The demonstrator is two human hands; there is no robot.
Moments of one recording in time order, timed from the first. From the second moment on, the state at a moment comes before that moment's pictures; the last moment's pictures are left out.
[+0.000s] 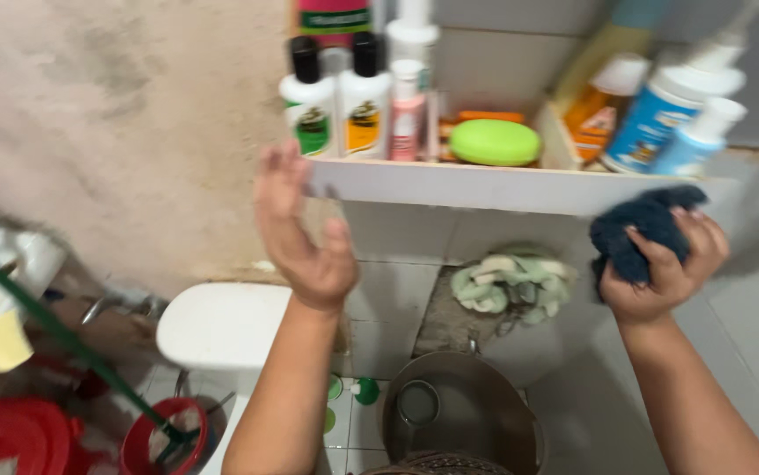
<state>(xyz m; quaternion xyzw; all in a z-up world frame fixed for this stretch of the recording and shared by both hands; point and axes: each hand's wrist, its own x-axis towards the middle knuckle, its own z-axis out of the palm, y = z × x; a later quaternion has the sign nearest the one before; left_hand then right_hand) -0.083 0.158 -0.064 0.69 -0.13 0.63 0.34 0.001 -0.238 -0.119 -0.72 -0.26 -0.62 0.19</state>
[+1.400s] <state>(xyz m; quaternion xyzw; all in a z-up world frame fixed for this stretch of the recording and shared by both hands) -0.122 0.158 -0.060 0.50 -0.16 0.20 0.83 -0.073 -0.116 -0.089 -0.21 -0.25 0.10 0.94</state>
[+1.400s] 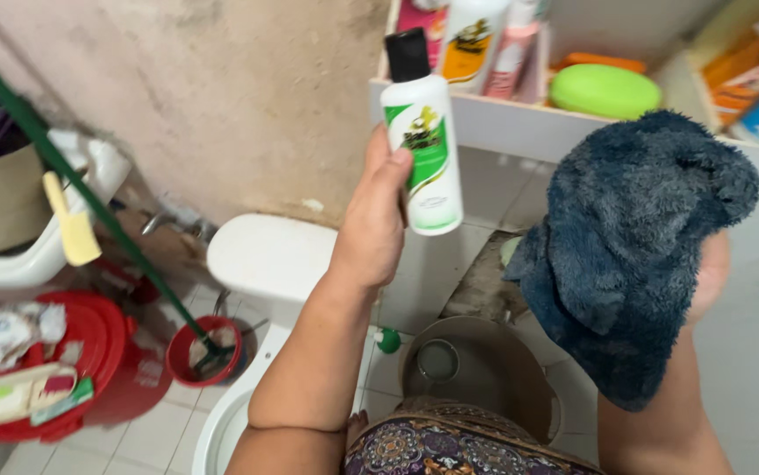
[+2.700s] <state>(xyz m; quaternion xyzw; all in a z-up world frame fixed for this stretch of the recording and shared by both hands) -0.098 0.078 -0.043 0.53 -0.36 0.08 0.76 -0.096 -0.456 0.068 -0.69 -0.05 -0.62 0.37</state>
